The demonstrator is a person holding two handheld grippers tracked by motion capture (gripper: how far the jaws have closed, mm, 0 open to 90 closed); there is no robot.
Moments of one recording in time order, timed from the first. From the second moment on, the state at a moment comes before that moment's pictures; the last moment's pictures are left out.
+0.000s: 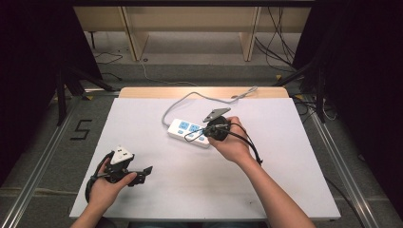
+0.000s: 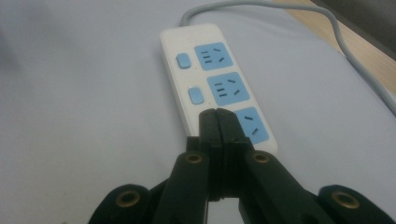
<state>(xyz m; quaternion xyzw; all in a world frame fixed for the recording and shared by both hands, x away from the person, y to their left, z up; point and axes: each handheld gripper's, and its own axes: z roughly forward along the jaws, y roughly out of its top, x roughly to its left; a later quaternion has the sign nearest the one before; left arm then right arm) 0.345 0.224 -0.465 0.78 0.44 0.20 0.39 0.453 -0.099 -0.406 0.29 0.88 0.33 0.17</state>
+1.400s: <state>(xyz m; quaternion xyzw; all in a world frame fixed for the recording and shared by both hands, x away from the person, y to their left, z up) 0.346 0.224 -0.465 0.78 0.44 0.20 0.39 0.478 -0.076 -0.407 0.29 0.89 0.32 0.16</state>
